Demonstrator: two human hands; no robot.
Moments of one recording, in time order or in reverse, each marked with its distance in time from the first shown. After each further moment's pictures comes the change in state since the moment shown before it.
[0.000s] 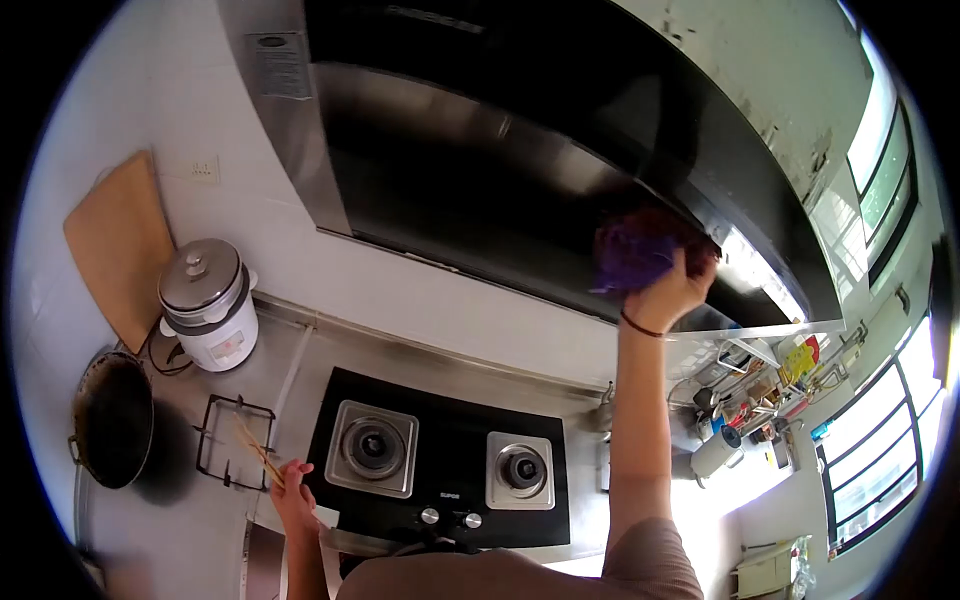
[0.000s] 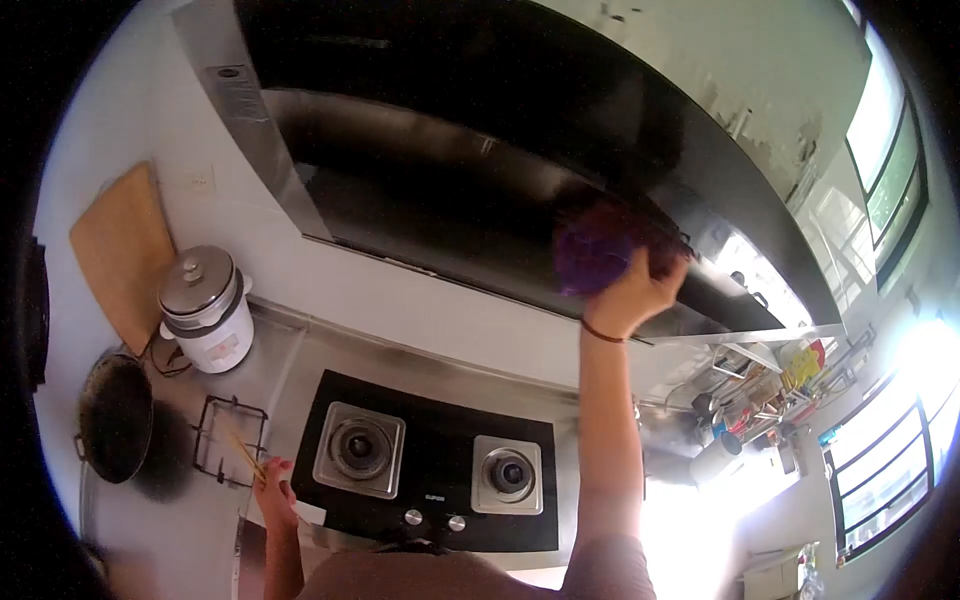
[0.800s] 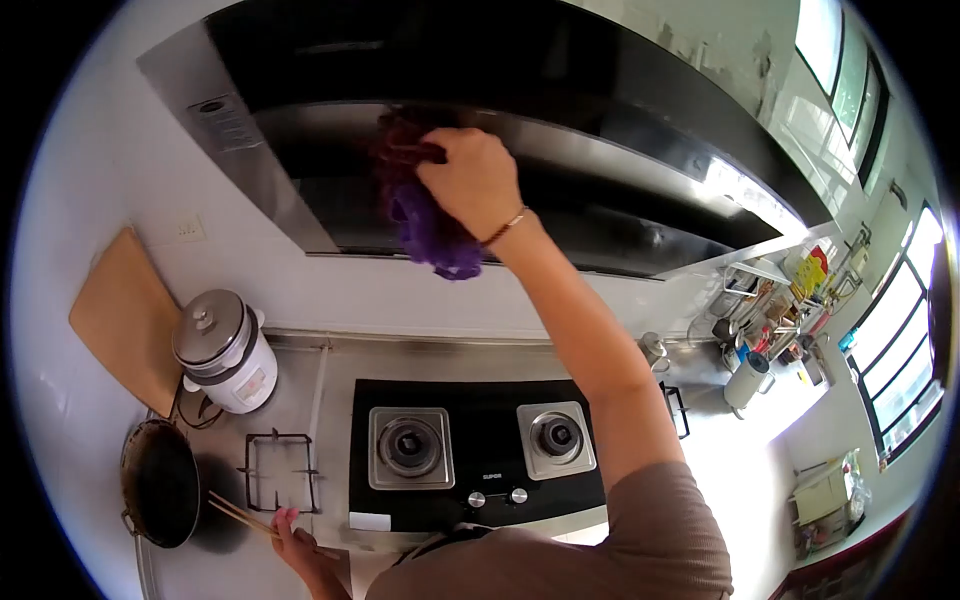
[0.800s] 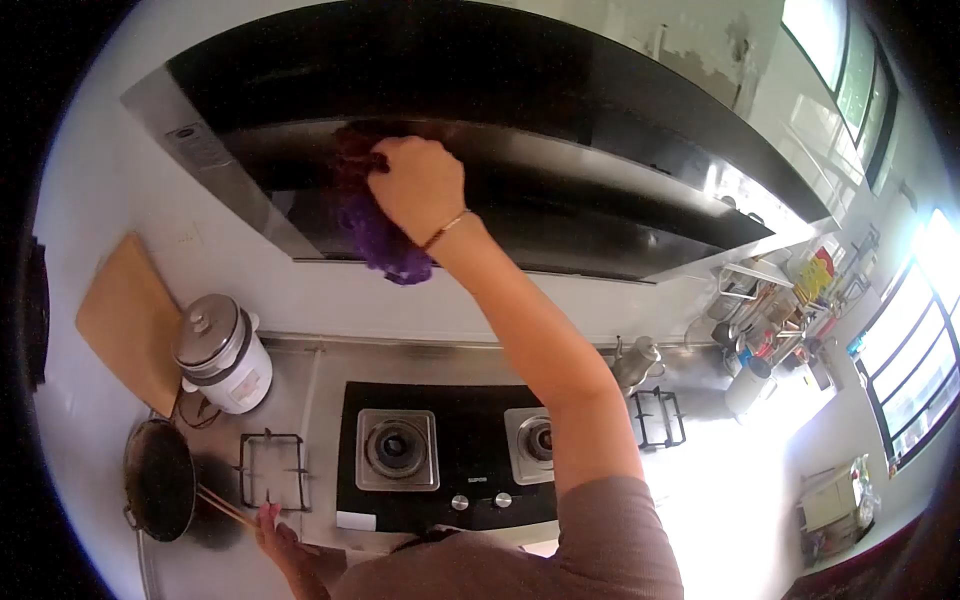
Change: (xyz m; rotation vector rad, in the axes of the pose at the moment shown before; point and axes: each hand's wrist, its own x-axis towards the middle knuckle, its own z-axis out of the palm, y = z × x) left_hand 0.001 0.037 -0.089 0.000 0.259 0.139; right_hand -0.077 -0.028 0.130 -0.752 -0.929 -0.240
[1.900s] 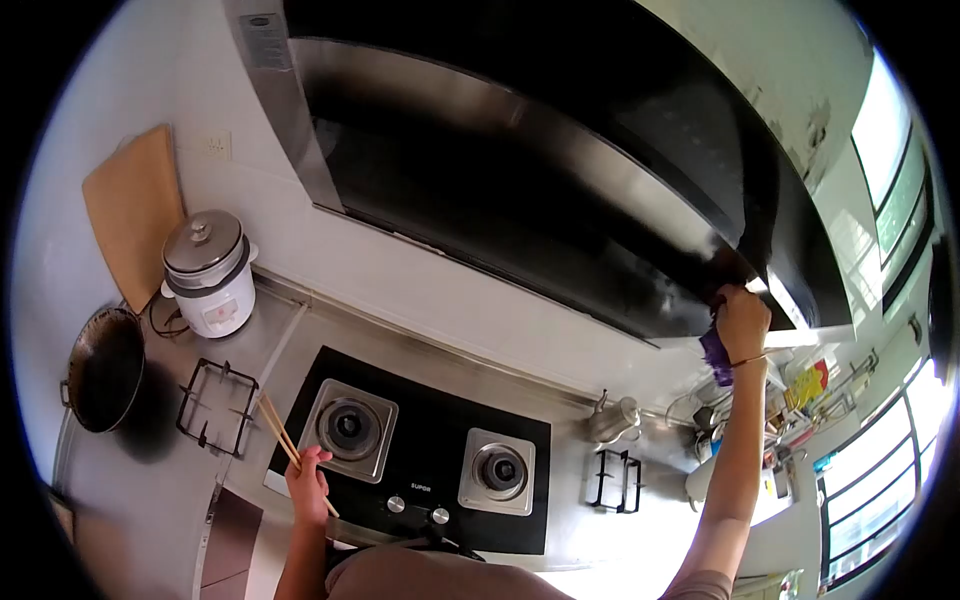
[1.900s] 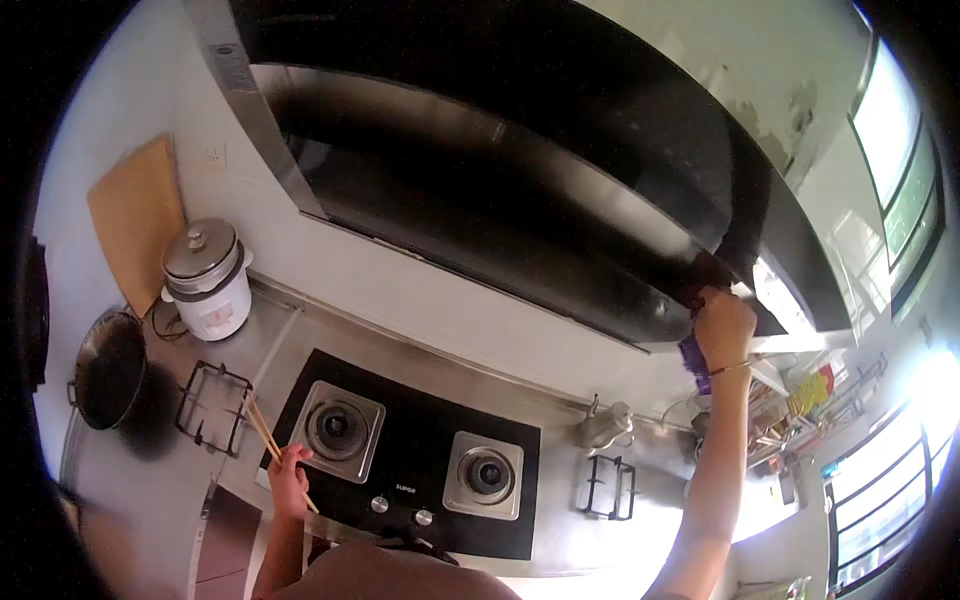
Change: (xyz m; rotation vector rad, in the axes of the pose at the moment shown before) left_hand -0.103 -0.076 0.124 0.010 -0.251 -0.231; right_hand -0.086 0.241 -0.257 -1.043 -0.328 0.008
